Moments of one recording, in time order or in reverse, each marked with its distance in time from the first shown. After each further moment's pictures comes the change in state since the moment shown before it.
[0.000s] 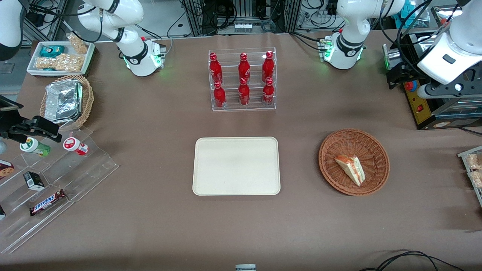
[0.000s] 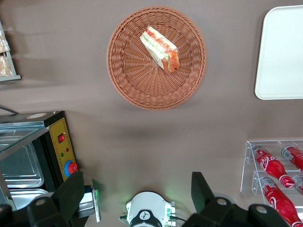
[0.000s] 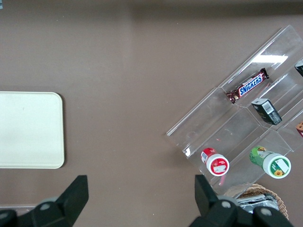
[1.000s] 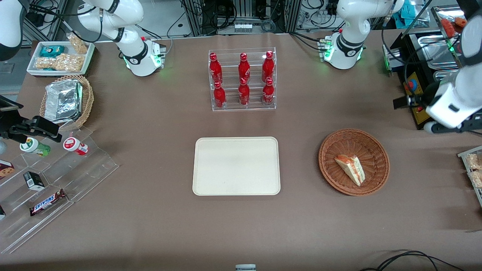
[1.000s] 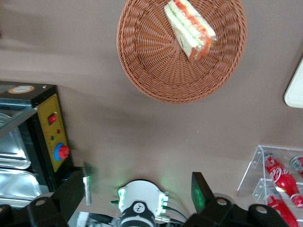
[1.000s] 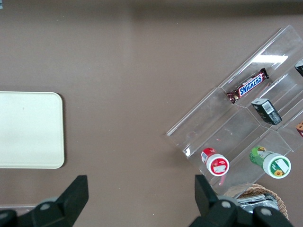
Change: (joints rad) arm 0.092 0.174 0.018 -0.028 -0.018 0.016 -0.063
